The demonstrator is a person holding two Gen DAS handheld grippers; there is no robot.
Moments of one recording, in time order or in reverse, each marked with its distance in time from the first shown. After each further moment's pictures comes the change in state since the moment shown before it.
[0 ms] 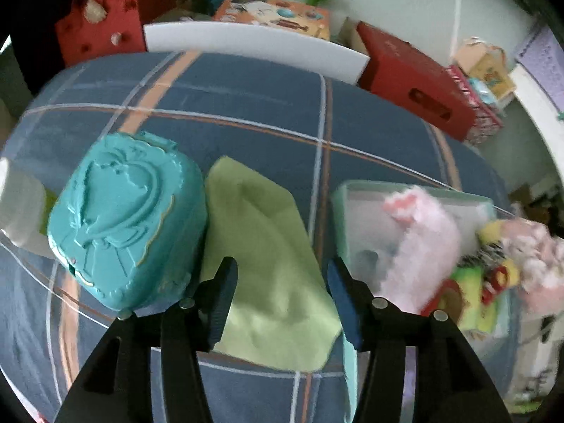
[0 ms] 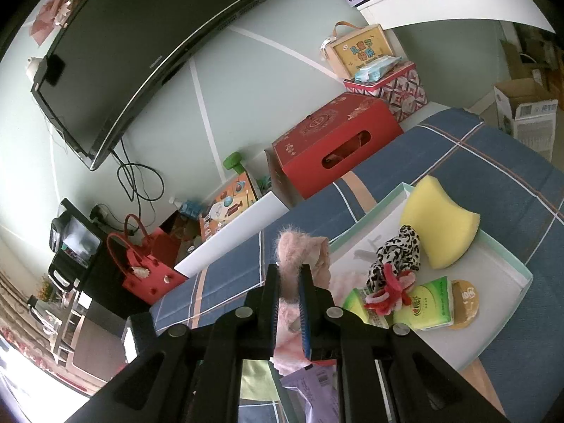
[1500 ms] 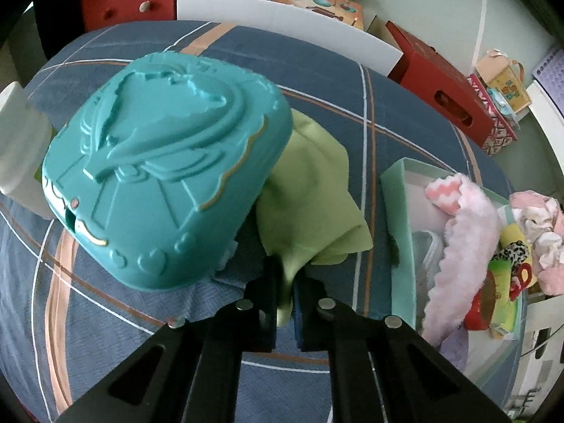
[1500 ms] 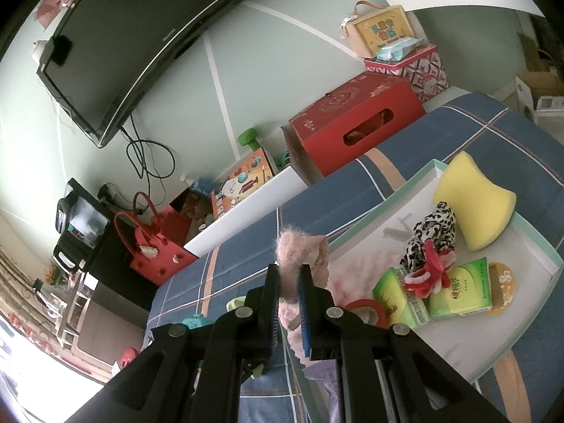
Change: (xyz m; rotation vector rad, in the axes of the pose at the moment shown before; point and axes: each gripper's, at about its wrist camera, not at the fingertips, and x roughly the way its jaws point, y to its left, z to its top) left arm 0.031 0.045 -0.029 -0.080 0.012 -0.025; right arm 0.025 0.021 -0.017 -0.025 0.075 0.043
